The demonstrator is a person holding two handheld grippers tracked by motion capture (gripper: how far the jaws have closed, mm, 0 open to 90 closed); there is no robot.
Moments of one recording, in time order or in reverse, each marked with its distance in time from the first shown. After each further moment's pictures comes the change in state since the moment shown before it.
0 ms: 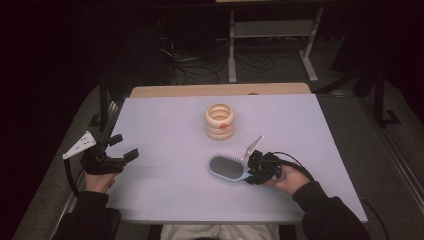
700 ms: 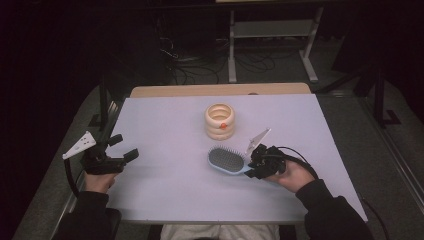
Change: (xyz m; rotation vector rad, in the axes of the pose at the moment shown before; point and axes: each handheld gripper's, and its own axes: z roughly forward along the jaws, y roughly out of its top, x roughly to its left) left arm 0.000 0.000 0.000 -0.001 0.001 -0.002; right arm -0.001 0.005 -0.028 -0.087 -0.018 -0.008
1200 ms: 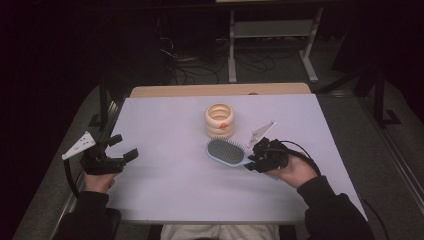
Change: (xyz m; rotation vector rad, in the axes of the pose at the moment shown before) left arm 0.000 0.000 -0.001 -0.003 0.003 -0.002; right arm -0.002 0.010 -0.023 -0.070 -0.036 -0.018
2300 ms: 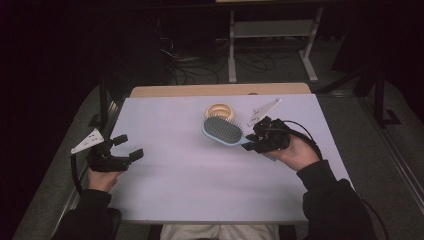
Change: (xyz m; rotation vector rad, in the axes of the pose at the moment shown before) left arm -0.001 0.003 0.015 0.085 -0.017 0.001; right arm -0.015 0.036 -0.041 -0.093 -0.050 -0.016
